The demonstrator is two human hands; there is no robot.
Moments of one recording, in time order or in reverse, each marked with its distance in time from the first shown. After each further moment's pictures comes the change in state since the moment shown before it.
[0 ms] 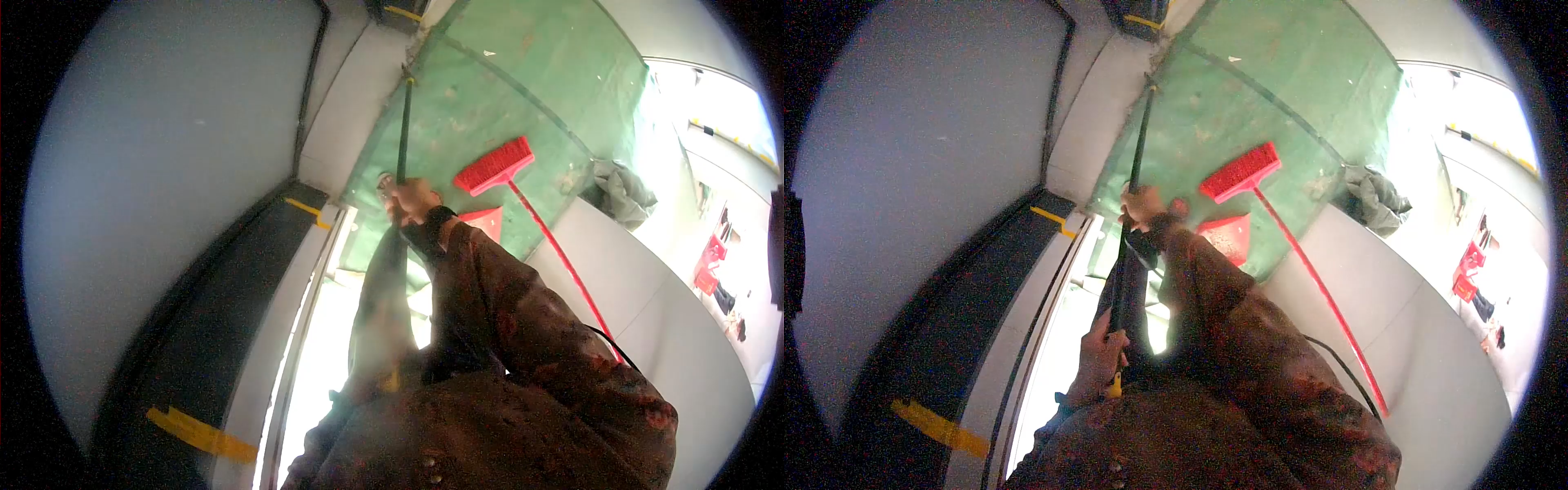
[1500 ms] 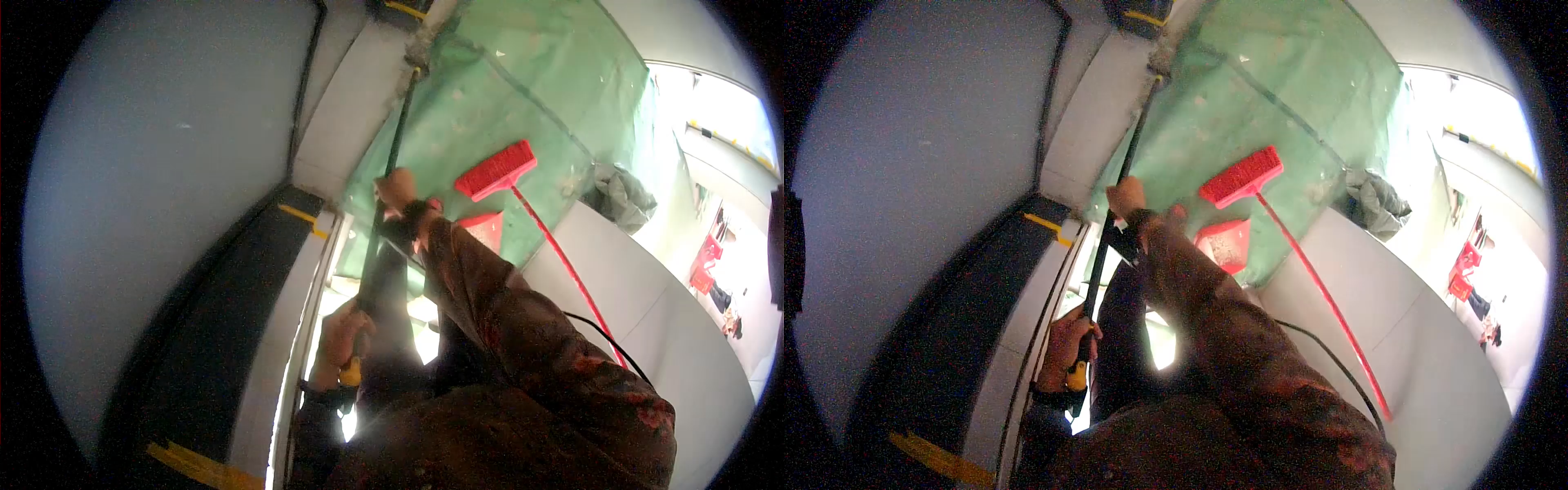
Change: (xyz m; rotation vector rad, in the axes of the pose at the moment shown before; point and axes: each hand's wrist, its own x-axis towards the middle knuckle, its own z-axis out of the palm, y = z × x) left_hand 0.058 -0.035 -0.080 -0.228 -0.137 -0.012; right_hand 0.048 -0.004 0.034 -0.578 0.272 -0.180
